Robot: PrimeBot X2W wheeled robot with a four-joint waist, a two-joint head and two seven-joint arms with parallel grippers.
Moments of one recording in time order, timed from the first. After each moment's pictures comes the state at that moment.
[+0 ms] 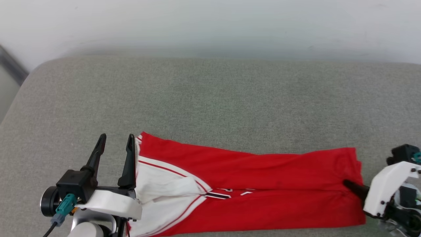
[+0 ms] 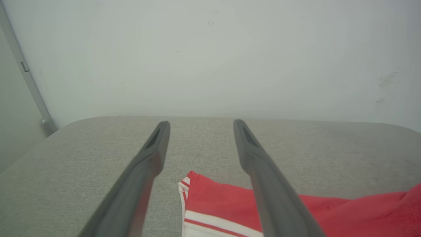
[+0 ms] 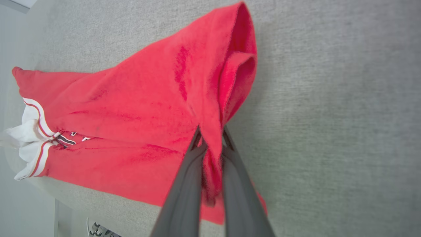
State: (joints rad) left arm -0.12 0.42 -0.37 -0.01 -0.53 0.23 -0.26; right arm -0.18 -0.22 -0.12 0.23 0.61 0.13 0.81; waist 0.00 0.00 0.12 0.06
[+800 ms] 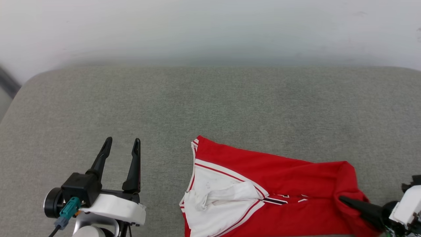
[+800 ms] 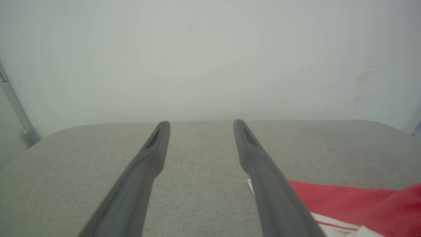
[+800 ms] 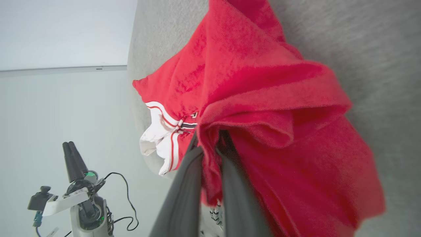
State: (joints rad) left arm -0.09 0.43 -0.39 -0.05 -0.52 0.25 -0.25; right arm -0.17 -0.06 -0.52 0.28 0.92 0.13 1.16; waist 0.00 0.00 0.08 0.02
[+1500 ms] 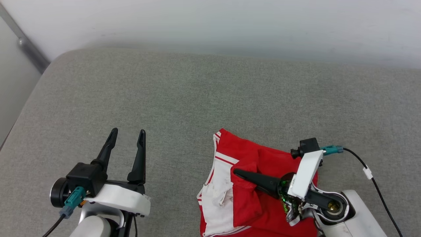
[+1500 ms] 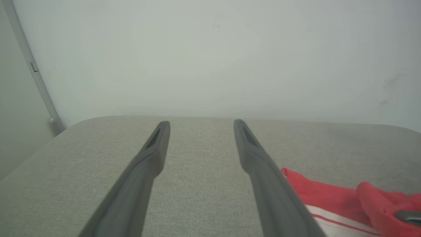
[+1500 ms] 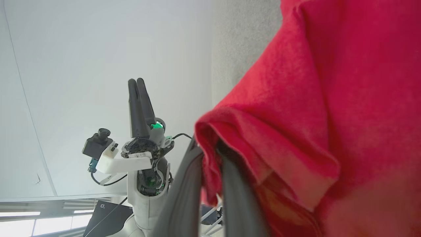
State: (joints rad) left arm -0.16 0.42 -0.40 -0.01 -0.53 0.22 -0.25; right arm -0.33 -0.05 0.23 0.42 1.45 0.13 0.79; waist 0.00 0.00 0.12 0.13
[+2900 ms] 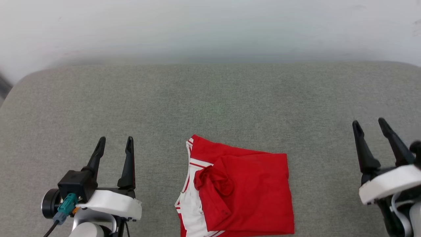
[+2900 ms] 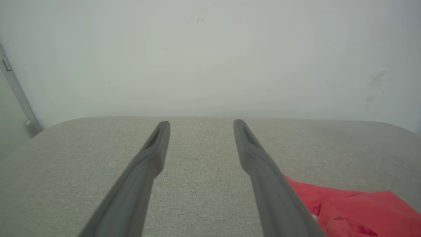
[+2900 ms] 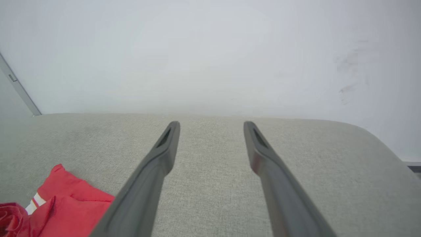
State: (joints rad) left arm -0.12 0.39 -0.34 0.03 -0.51 0.22 -0.26; right arm -0.18 -0.29 0.03 0.13 0.36 0.13 -0.07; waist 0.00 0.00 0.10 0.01
